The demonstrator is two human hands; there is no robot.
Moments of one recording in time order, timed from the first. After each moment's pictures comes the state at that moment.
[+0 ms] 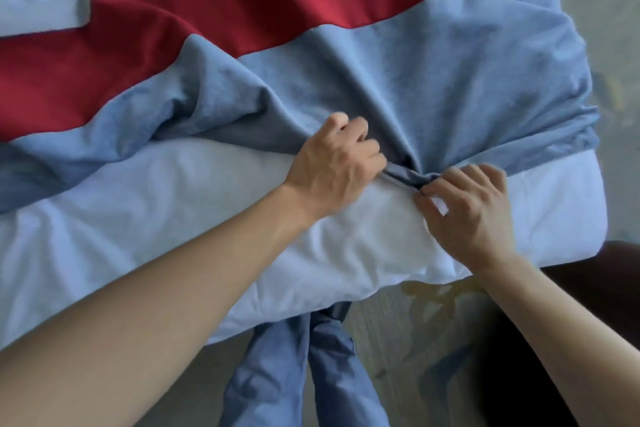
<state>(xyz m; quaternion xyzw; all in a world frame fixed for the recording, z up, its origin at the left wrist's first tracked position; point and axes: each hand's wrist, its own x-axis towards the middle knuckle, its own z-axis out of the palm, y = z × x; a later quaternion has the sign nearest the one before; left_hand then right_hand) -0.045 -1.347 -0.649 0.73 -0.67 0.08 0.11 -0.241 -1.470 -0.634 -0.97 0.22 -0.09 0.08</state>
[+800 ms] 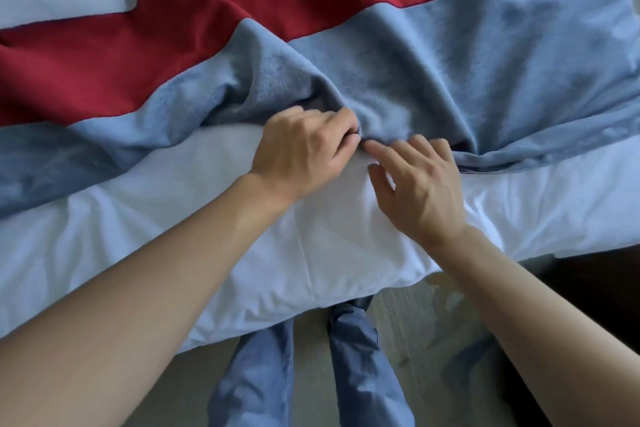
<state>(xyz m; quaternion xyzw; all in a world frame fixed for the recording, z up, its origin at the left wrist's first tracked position) 0.012 -1.271 -0.640 0.80 -0.56 0.02 0.23 -0.147 -1.381 -0.643 -0.97 0.18 -0.13 0.08</state>
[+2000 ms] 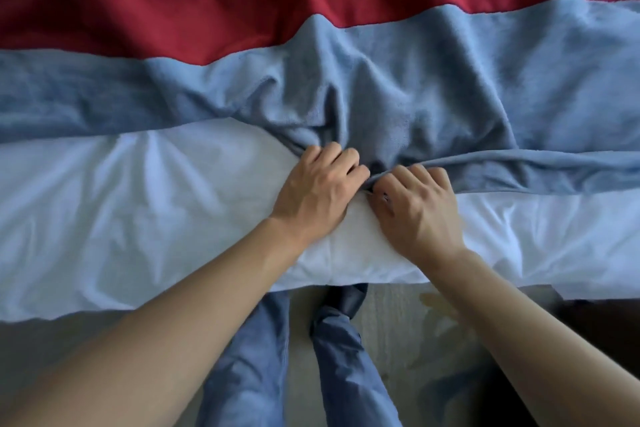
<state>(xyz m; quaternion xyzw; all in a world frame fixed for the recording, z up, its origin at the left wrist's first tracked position) -0.048 -1.201 -0.657 0.84 -0.53 -0.03 0.10 -0.160 -1.340 -0.651 -0.99 0.09 -0.09 0.11</state>
